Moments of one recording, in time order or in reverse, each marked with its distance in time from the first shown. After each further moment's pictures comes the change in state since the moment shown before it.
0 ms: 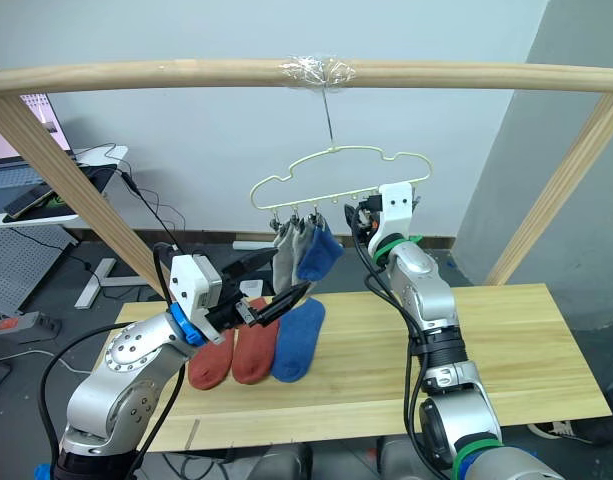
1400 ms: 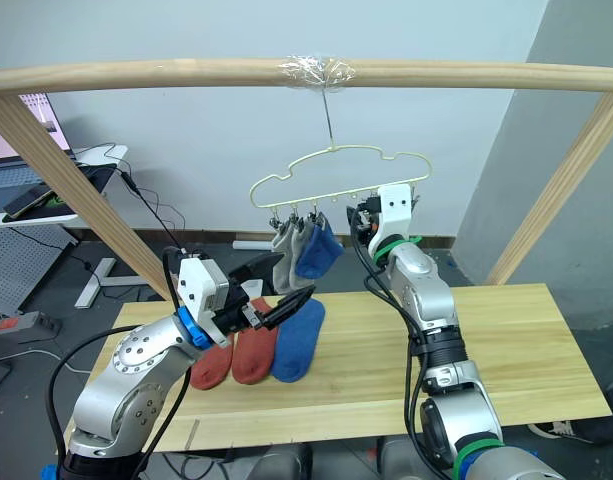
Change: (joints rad) left arm 0.002 -0.018 -0.020 -0.003 -0.001 0.022 0.003; right arm -0.004 -0.003 0.010 0.011 -0.017 0.000 -0.013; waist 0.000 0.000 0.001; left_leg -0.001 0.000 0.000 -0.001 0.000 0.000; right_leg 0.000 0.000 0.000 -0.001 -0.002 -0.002
